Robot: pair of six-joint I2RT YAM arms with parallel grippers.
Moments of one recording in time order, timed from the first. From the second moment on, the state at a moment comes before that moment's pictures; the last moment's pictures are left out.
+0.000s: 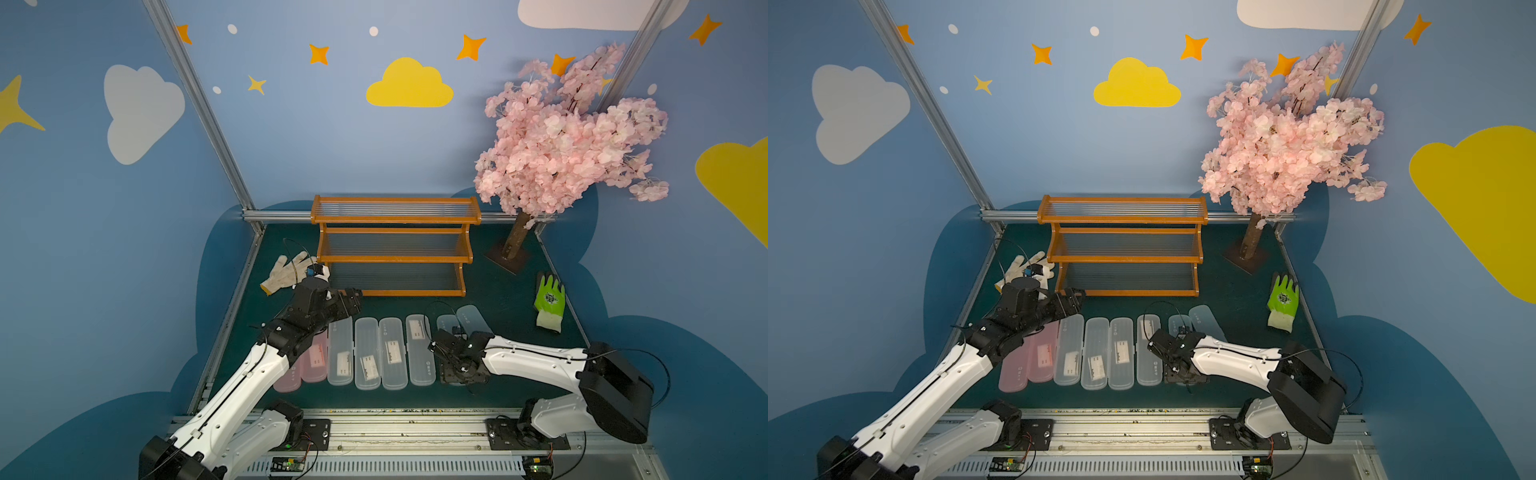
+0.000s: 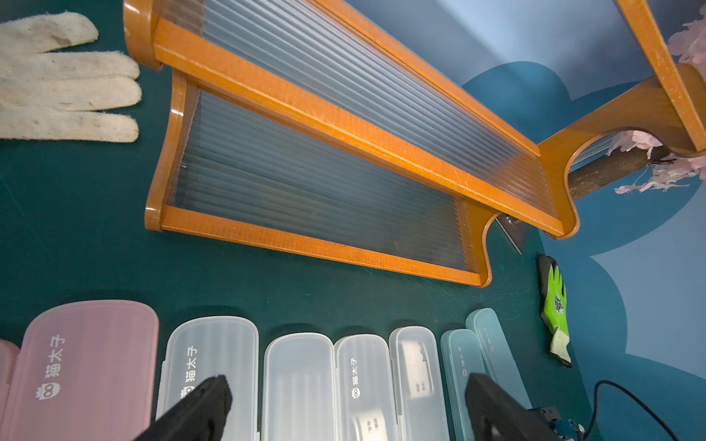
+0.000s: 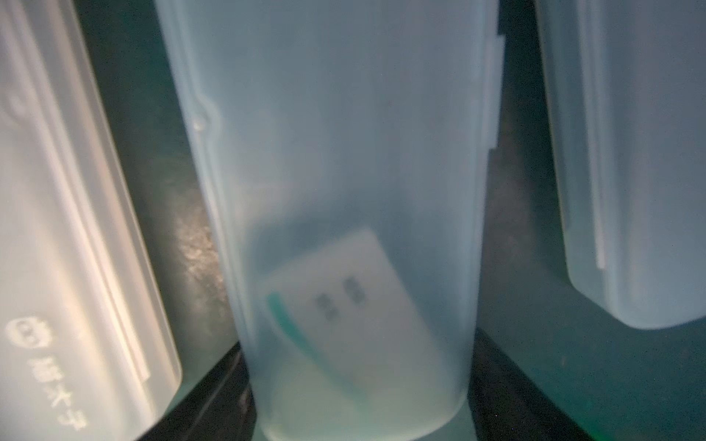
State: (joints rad) left arm -0.41 0.96 0.78 -0.42 0.02 -0.65; right arm 1.02 1.41 0.70 -0.80 0.20 0.96
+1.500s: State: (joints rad) left arm -0.42 1.23 1.21 -0.46 0.02 -0.58; right arm 0.66 1.57 1.72 -0.99 0.28 0.39
